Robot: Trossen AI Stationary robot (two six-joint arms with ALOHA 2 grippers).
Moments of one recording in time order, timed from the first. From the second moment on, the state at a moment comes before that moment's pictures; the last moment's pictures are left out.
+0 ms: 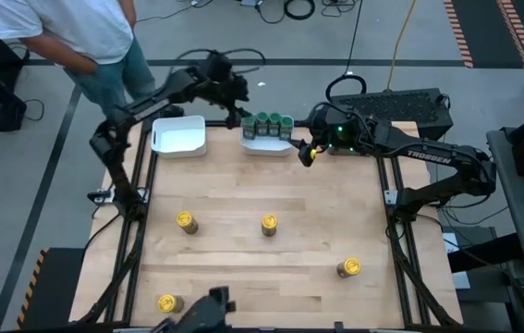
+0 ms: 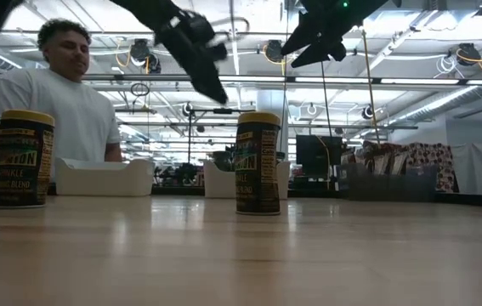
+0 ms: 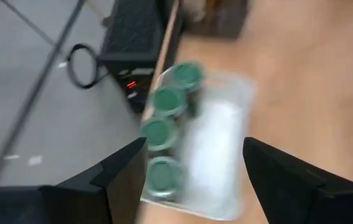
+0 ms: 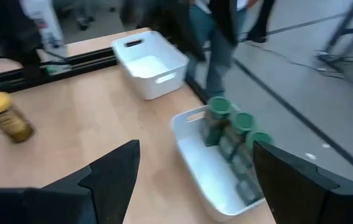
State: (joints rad) left arm 0.74 1.78 1.72 -0.75 0.34 0.49; right arm -0.33 1.29 1.17 -0.35 0.13 0.09
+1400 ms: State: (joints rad) left arm -0.14 1.72 1.46 -0.58 0.04 -0.06; right arm 0.10 1.20 1.17 -0.63 0.24 0.34
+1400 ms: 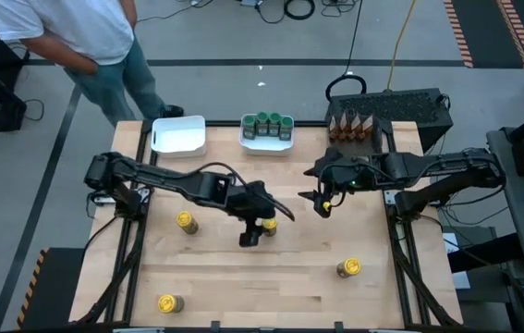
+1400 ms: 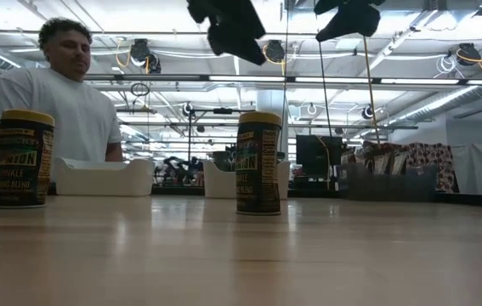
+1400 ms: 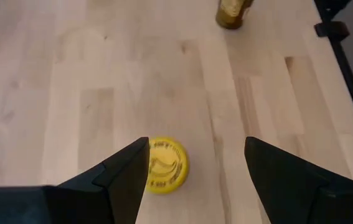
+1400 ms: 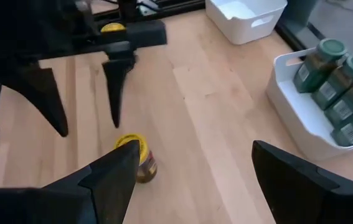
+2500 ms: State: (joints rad) left arm -0.13 1.89 1.46 -0.53 -0.03 0.04; right arm 0.26 1.25 1.03 -0.46 0.17 0.39
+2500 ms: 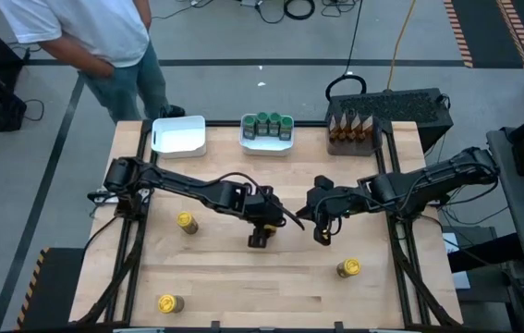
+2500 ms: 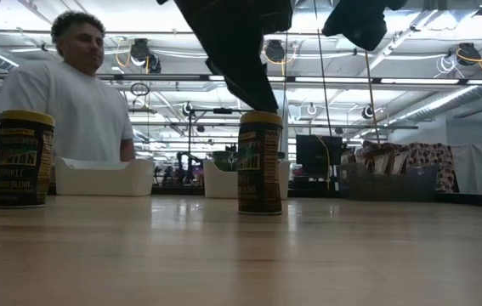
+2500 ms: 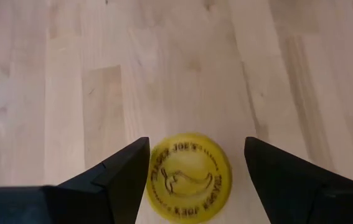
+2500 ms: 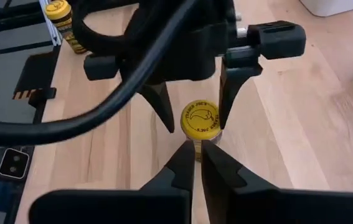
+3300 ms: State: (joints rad) left arm -0.12 1.95 1.46 -0.57 -0.05 0.09; right arm 0.26 1.25 1.03 -0.44 0.16 0.37
